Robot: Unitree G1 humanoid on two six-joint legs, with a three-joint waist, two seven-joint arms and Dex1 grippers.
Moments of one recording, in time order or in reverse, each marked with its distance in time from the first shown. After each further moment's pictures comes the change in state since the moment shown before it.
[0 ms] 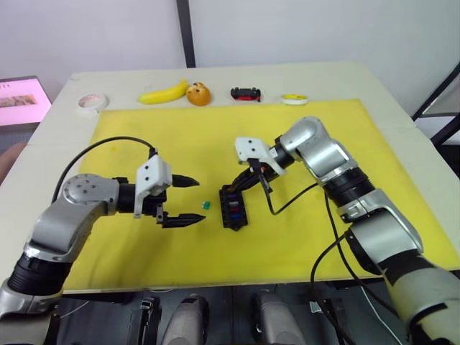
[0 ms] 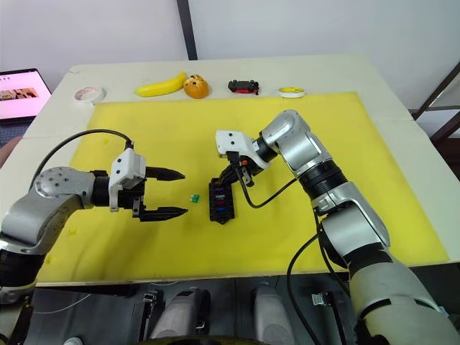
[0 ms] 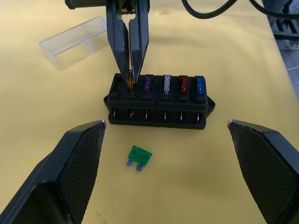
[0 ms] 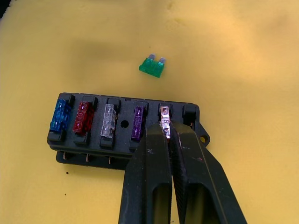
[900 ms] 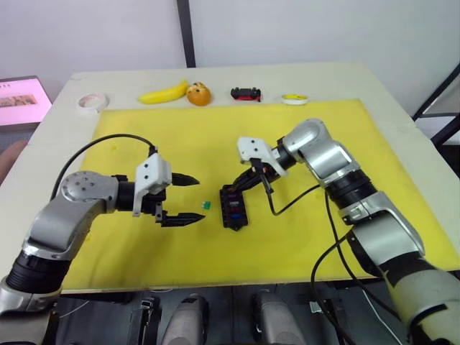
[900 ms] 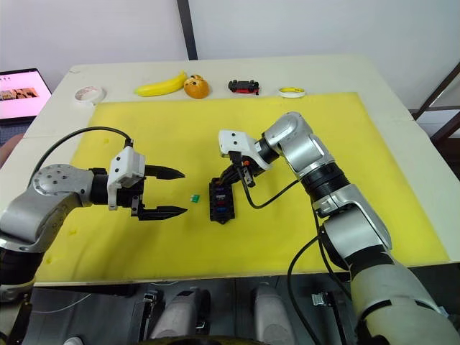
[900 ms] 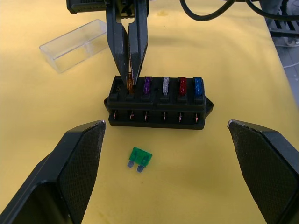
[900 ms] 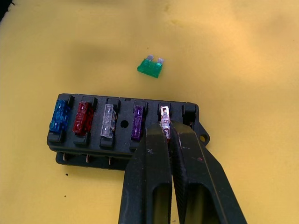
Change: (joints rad) left arm -0.015 0.007 0.000 0.000 -0.001 0.000 -0.016; right arm 0.018 -0.009 -0.015 -0.012 0.025 0.012 -0.010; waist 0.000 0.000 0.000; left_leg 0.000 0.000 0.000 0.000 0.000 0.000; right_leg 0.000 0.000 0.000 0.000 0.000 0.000
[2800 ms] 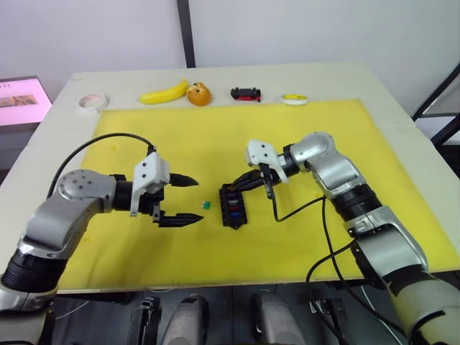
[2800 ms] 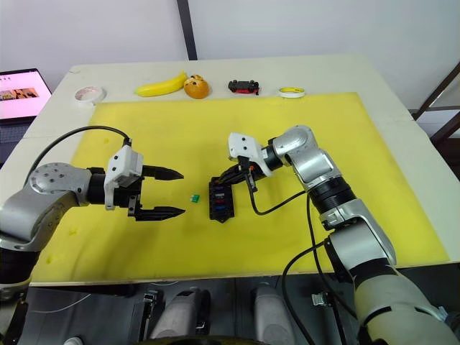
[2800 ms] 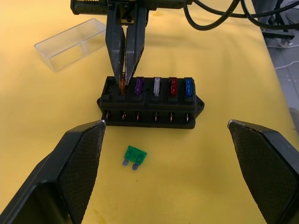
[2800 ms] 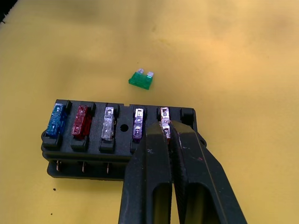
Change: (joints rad) left arm -0.006 0.027 0.000 -0.001 -0.031 0.022 -0.015; right arm 0.116 -0.020 -0.057 -0.035 0.079 -0.125 -0.110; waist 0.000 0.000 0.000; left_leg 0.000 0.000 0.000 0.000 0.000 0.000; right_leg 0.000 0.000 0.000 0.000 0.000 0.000
